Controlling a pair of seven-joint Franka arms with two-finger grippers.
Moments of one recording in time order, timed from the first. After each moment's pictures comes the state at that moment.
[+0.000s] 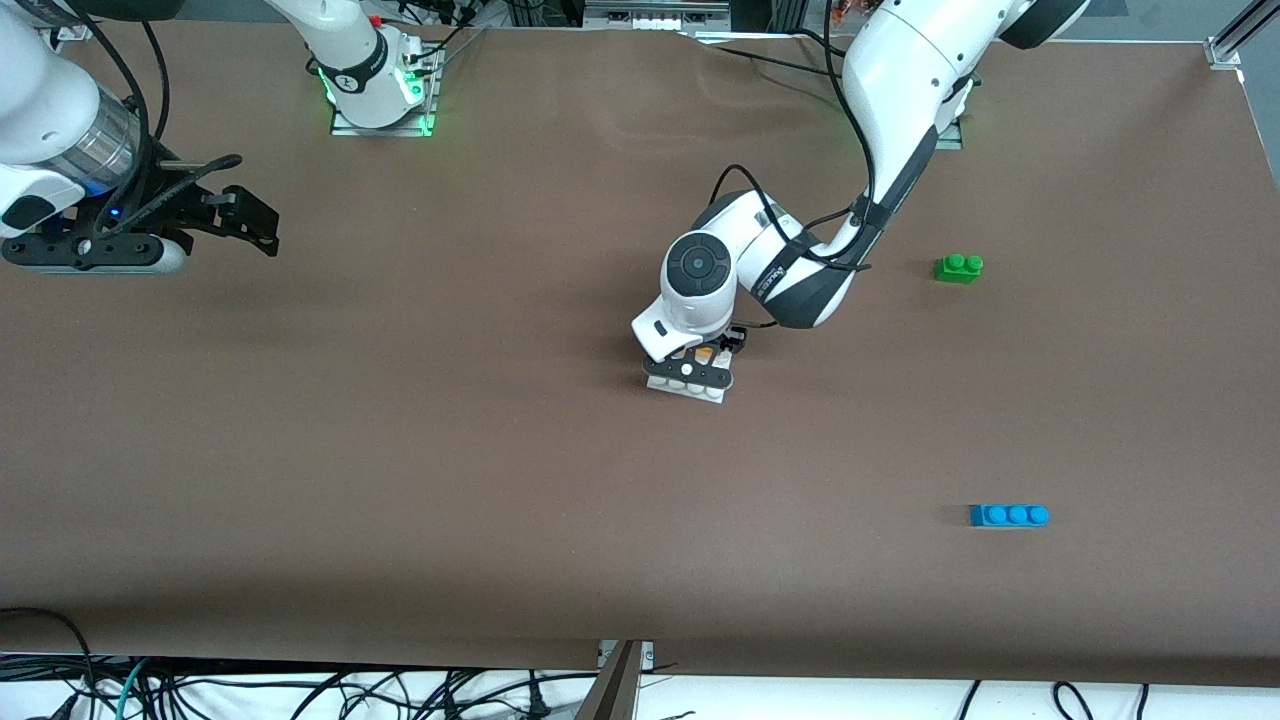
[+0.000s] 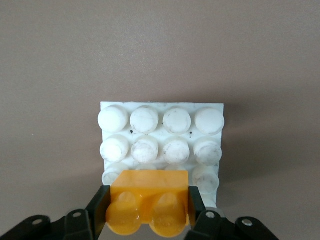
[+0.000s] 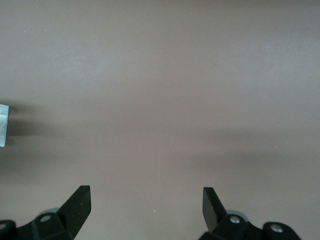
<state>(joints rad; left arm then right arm) -0.42 0.73 -0.32 -1.51 0.22 2.08 -0.61 0.09 0.03 0.09 -1.59 -0.01 1.60 0.18</state>
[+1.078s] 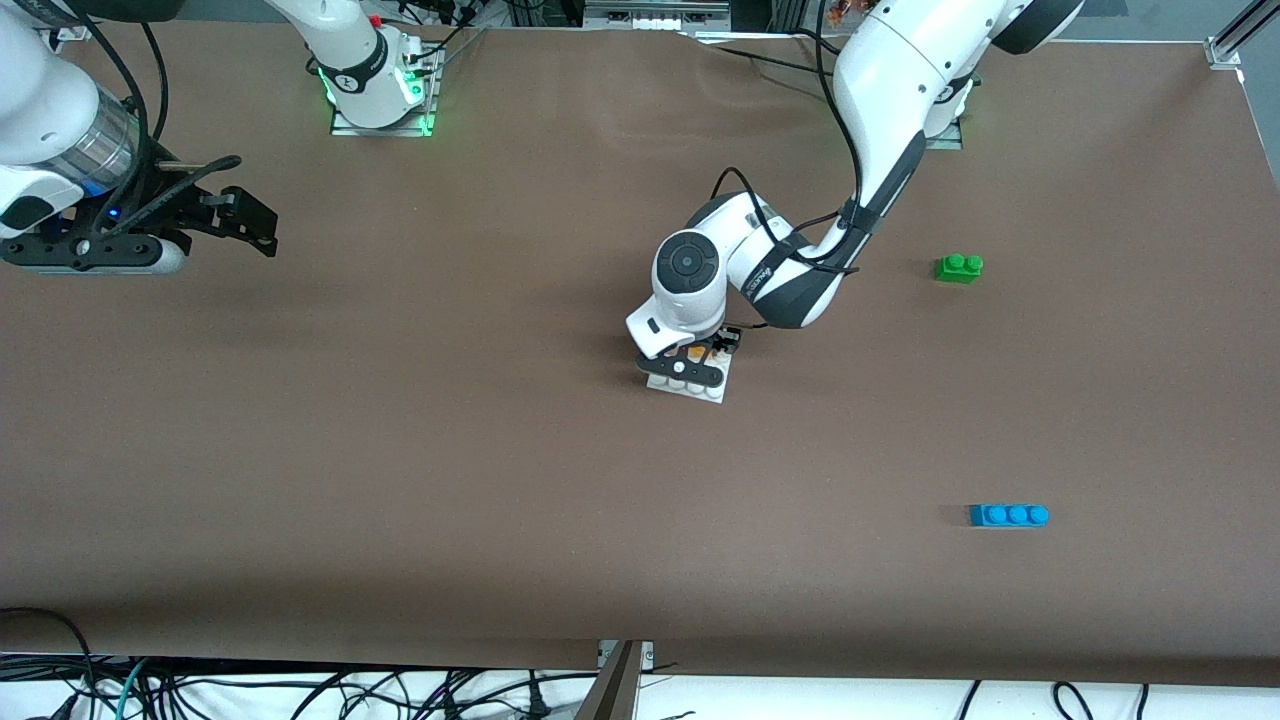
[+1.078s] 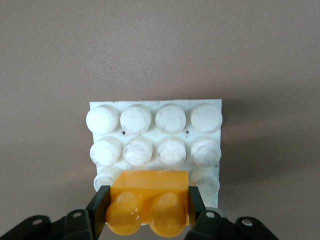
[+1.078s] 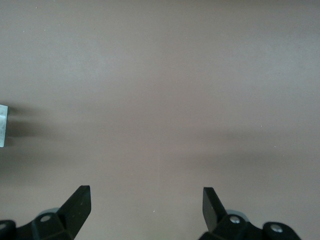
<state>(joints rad) -0.44 0.75 -0.32 -1.52 0.25 2.10 -0.61 0.09 0.03 0.09 -1.59 -0.01 1.60 0.18</state>
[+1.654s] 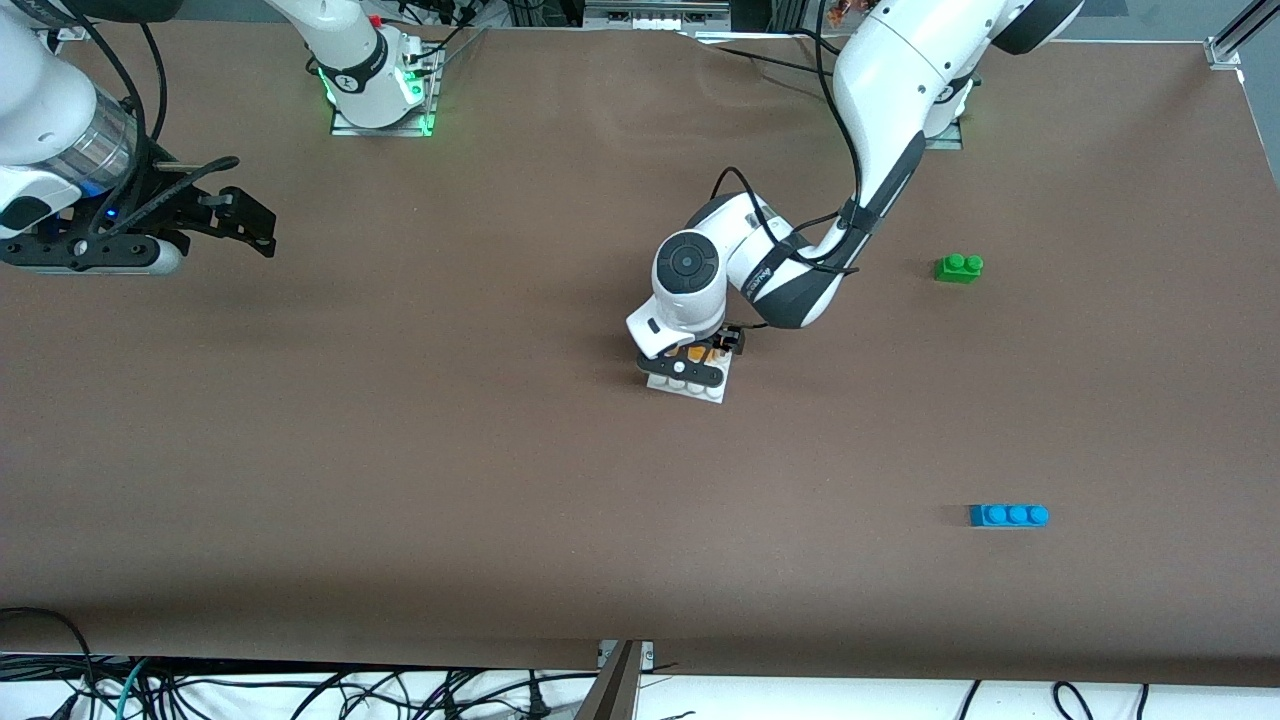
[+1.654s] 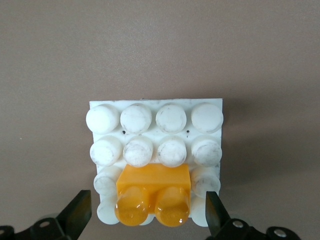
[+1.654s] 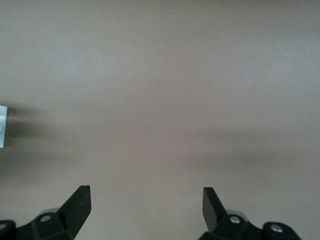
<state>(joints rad) -0.44 0.75 -0.32 -1.52 0.25 2.10 -0.61 0.08 0.03 0.09 -1.59 -0.01 1.60 0.18</state>
